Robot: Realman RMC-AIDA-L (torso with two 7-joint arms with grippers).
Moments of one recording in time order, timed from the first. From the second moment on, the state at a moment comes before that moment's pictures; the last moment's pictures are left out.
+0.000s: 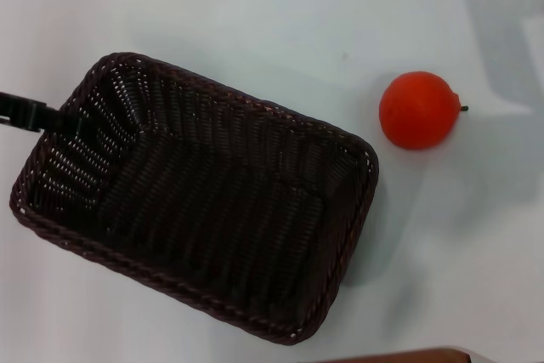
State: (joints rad) left arm -0.50 -2.08 -2.27 -1.31 2.50 -1.69 0.75; right arm 0.63 2.09 2.36 0.14 -0.34 1.14 0.60
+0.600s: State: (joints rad) left arm -0.53 -2.10 -2.26 -1.28 2.59 -1.68 0.75; right arm 0.63 2.09 2.36 0.14 -0.34 1.14 0.60
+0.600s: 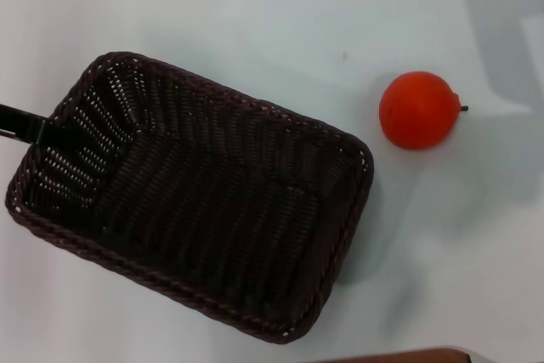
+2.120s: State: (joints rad) left arm -0.50 -2.16 -2.68 -1.04 2.26 -1.41 0.59; right arm 0.63 2.09 2.36 0.14 -0.34 1.14 0.61
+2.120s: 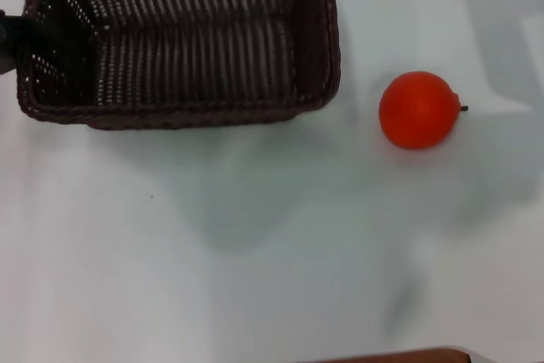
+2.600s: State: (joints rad) left arm -0.46 -2.15 -2.69 -1.02 2.23 -1.42 0.58; right arm 0.64 2.09 2.36 0.15 -0.34 1.12 0.61
